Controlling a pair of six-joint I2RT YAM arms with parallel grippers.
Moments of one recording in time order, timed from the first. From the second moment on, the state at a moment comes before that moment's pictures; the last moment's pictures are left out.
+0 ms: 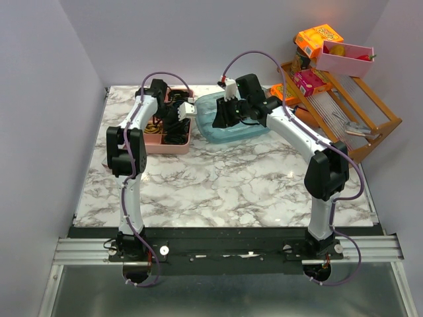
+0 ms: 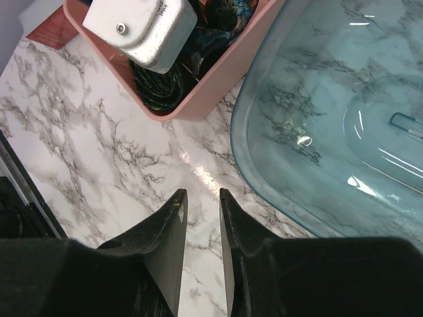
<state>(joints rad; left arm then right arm) -0.12 2.25 1.98 -1.06 0.62 1.24 0.55 1.95 1.80 -0.53 -0.44 0.11</state>
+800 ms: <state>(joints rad) -0.14 2.21 1.89 -0.87 0.40 1.03 0.55 1.95 1.80 -0.53 -0.44 0.11</state>
